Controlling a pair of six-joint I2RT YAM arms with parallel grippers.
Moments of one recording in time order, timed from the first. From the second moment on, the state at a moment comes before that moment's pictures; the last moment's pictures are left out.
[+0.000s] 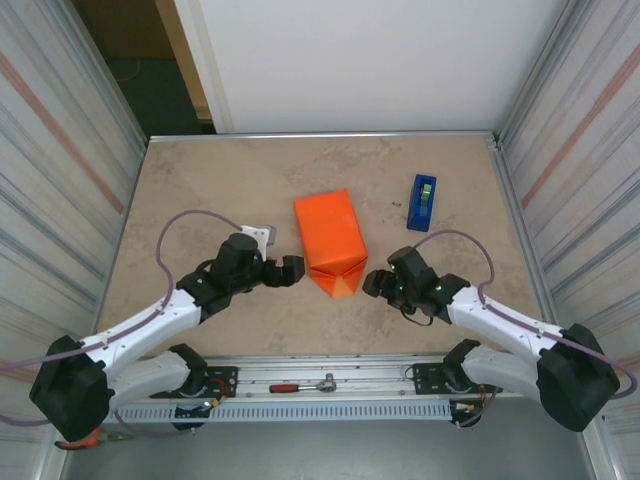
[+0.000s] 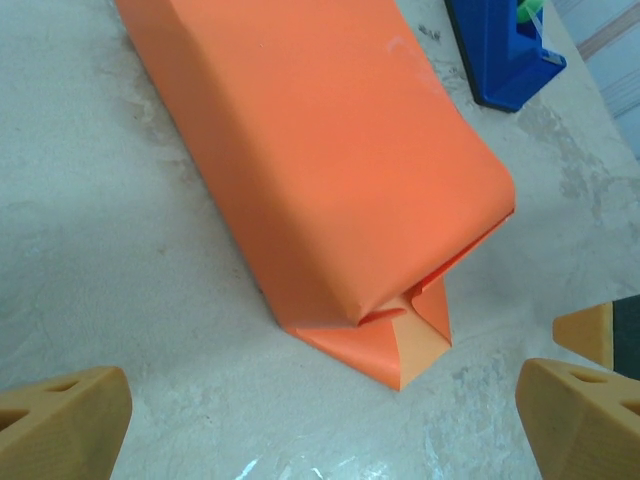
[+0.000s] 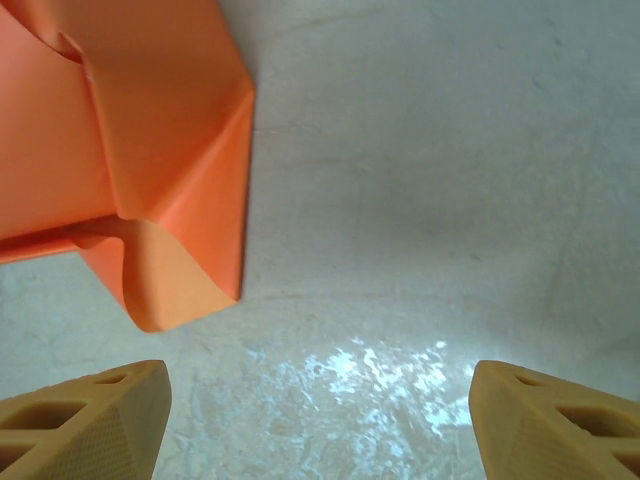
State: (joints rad) left arm -0.69 1.03 0.57 -0.16 0.07 -0.54; right arm 0.68 1.04 0.48 -0.42 -0.02 1.05
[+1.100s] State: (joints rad) left arm -0.86 1.18 0.57 -0.08 -0.04 -0.59; right arm 0.78 1.28 0.54 -0.37 -0.01 1.11
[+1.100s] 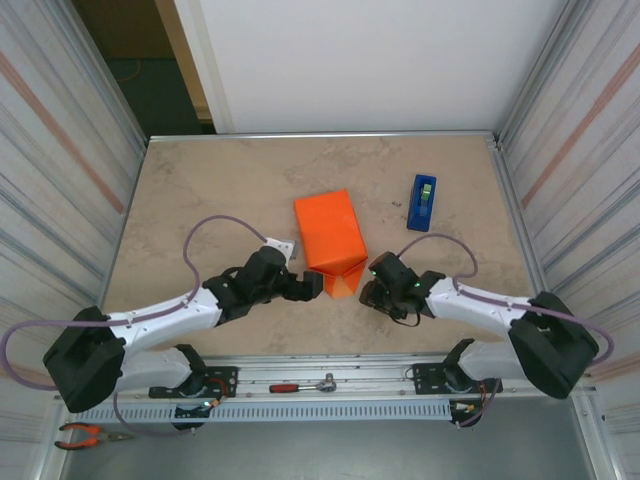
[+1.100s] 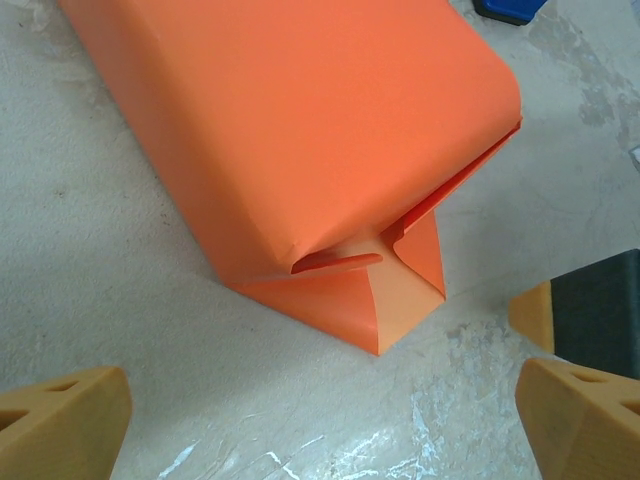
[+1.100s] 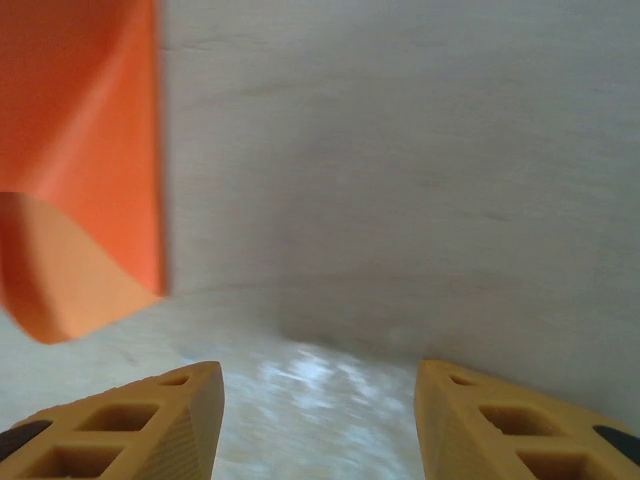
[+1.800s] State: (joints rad) left arm -0.86 1.19 0.54 -0.05 -0.04 -0.60; right arm 0.82 1.43 0.66 -0.32 -0.02 1.06
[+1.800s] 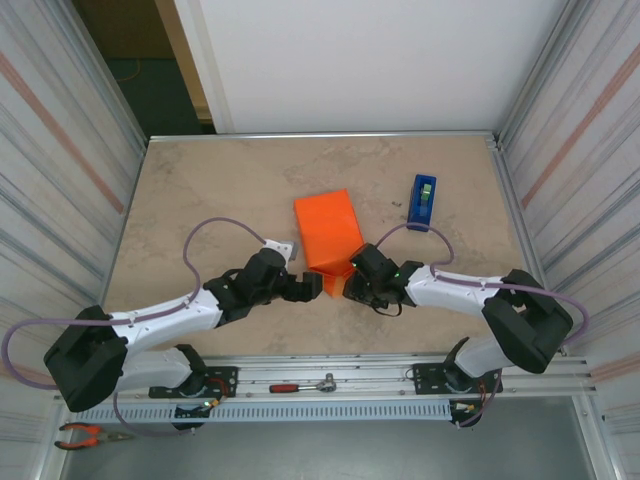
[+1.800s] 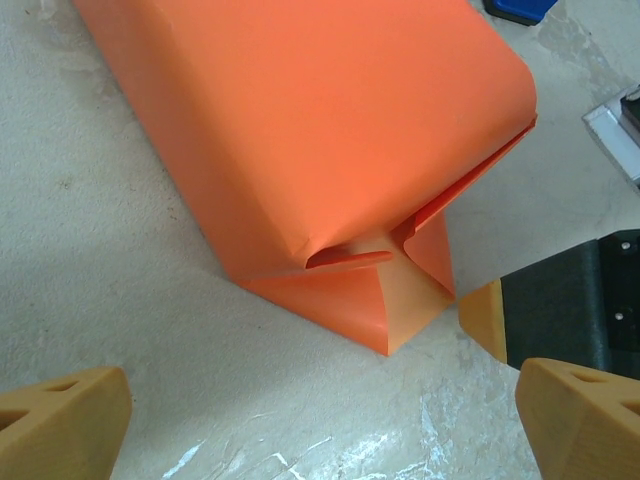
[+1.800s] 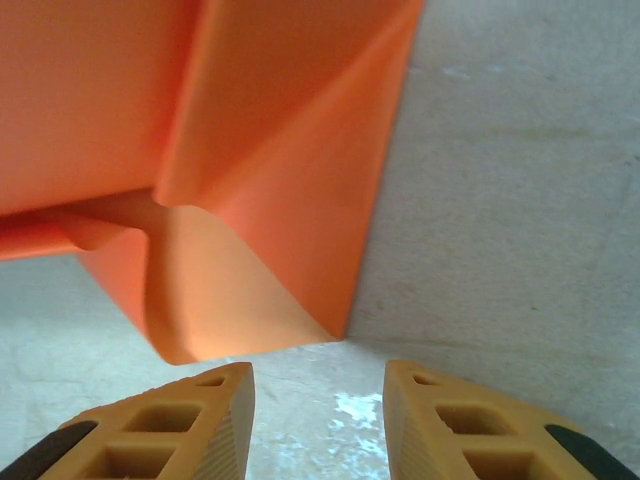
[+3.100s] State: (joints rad) left arm -0.86 1.22 0.54 -0.03 -0.04 -0.60; right arm 0.81 1.48 0.68 -0.27 0.00 1.04
